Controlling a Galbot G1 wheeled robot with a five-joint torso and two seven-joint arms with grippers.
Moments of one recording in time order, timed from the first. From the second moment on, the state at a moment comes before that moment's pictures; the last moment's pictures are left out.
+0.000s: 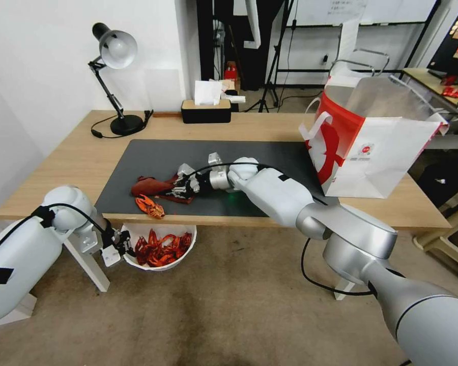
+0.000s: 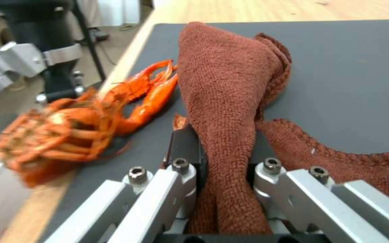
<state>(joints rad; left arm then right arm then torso) 0.72 -0.66 -0.09 -1.55 0.58 -0.80 1.33 -0.03 1.56 -0.68 0.57 0.70 0.02 -1.02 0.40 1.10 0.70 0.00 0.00</state>
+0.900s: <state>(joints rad) 0.72 -0.64 -0.09 -1.56 0.57 -0.79 1.31 -0.07 1.37 -0.70 0.85 0.70 -0.05 -1.14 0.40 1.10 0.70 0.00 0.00</state>
